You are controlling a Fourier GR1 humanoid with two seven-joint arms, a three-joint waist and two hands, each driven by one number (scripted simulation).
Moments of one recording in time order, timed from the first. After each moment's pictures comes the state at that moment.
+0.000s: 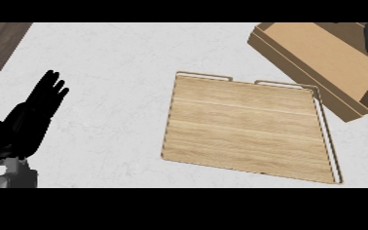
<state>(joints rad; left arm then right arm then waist) -0.07 0.20 0.23 -1.65 0.20 -0.13 0.31 -1.01 -0.48 -0.18 -1.02 1.03 0.17 0.23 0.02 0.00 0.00</state>
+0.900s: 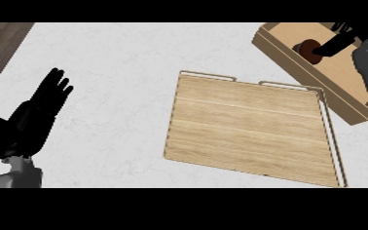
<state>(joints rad) -0.08 0.19 0.21 -1.66 0.19 -0.13 0.30 -1.03 -0.53 -0.29 -0.43 1.01 -0.01 0.02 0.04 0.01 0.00</state>
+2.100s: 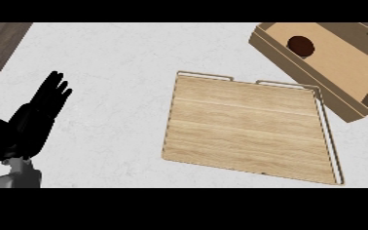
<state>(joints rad) -0.07 0.19 0.22 -1.63 0.19 -0.14 0.29 -0.99 -0.72 -0.73 -0.34 0.52 -0.01 -0.26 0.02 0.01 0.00</state>
